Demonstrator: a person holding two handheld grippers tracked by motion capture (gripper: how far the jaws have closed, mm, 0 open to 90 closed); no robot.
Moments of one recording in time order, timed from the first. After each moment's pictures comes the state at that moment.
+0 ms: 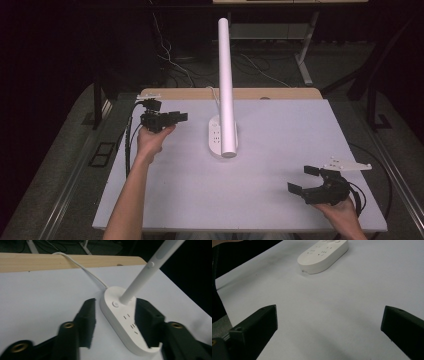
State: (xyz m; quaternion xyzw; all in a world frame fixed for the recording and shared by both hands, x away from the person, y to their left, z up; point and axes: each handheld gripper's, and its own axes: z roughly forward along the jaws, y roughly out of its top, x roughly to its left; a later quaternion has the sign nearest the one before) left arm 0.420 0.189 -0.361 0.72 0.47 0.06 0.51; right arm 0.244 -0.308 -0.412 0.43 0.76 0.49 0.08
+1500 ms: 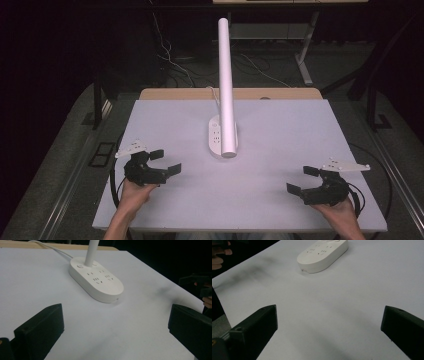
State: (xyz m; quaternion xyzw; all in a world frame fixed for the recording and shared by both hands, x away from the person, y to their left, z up) left arm 0.282 0.203 -0.394 0.73 0.40 0.07 0.55; right arm 0.242 -0.305 -0.413 0.43 0.76 0.49 0.09
